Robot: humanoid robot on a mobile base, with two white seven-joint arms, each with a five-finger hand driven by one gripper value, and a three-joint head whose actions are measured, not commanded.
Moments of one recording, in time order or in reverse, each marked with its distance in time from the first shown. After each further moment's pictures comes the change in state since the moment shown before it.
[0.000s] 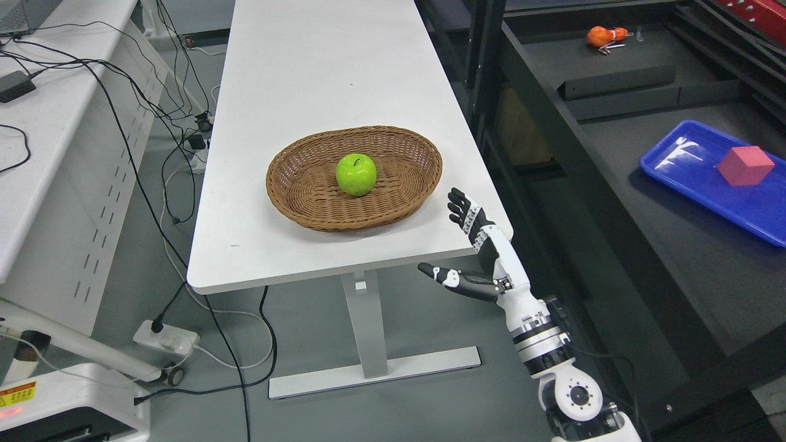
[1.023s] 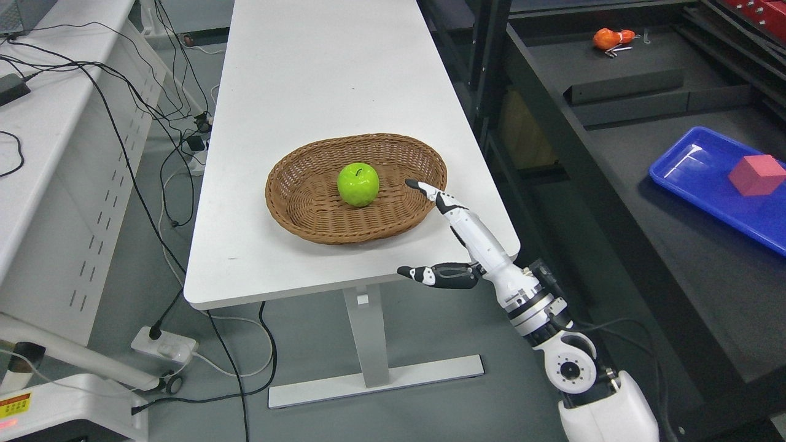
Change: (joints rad) left arm 0.000 0.000 0.000 0.000 0.000 0.000 0.000; right arm -0.144 -0.097 0.052 -0.002 0.479 -0.118 0.014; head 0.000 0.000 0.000
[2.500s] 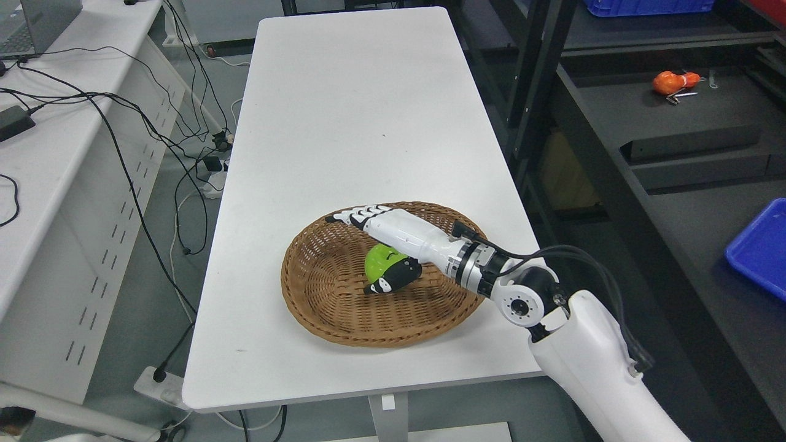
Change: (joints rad) left arm 0.000 0.000 0.000 0.000 0.000 0.000 0.000; right arm -0.307 -0.103 0.288 0.165 0.145 0.093 0.258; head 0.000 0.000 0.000
